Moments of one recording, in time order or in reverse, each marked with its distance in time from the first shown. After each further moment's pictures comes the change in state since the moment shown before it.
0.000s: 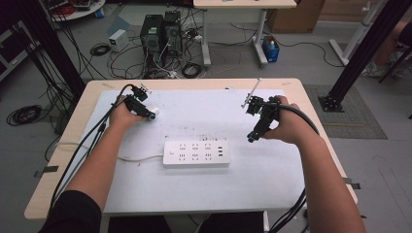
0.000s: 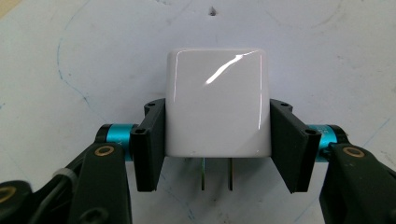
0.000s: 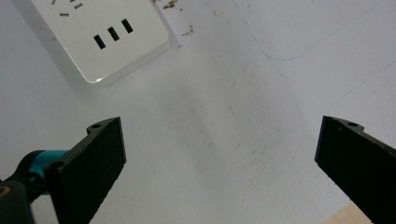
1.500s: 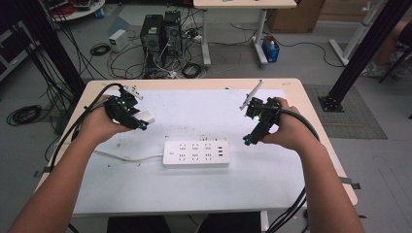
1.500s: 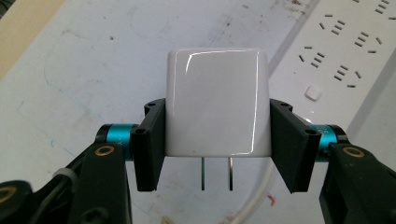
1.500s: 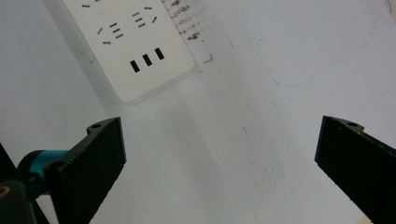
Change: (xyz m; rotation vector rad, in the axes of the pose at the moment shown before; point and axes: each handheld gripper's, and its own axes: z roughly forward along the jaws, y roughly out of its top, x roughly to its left) left arm -0.094 -0.016 -0.146 -0.022 -0.047 0.195; right arm 0.023 -0.001 -0.018 -0.105 -0.006 -0.029
